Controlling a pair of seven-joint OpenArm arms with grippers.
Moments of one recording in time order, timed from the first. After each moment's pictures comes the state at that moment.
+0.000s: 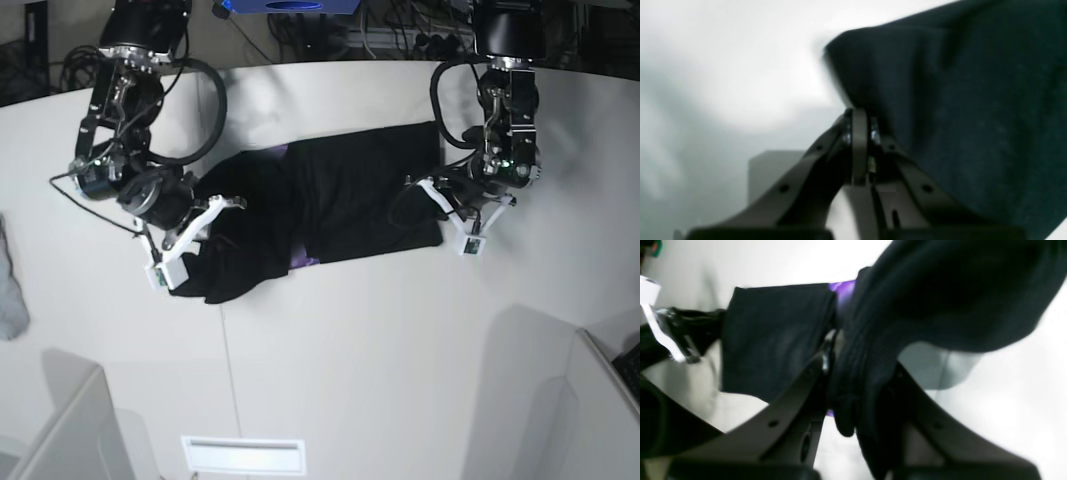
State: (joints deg) left arm 5.1 -12.2 -4.1 88.9 -19.1 -13.6 51.3; right arm -2.2 0.8 9.6 109.7 33.6 13.9 -72.7
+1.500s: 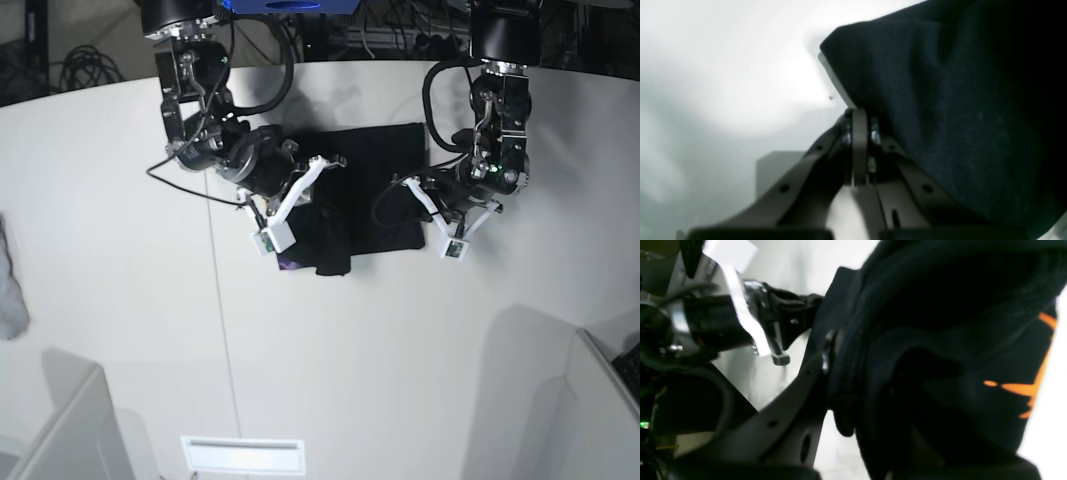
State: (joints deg) left arm 3.6 -12.4 0.1 88.6 -18.9 -13.4 52.2; right arm -8.1 -1.0 -12.9 102.3 33.6 10.7 -52.8
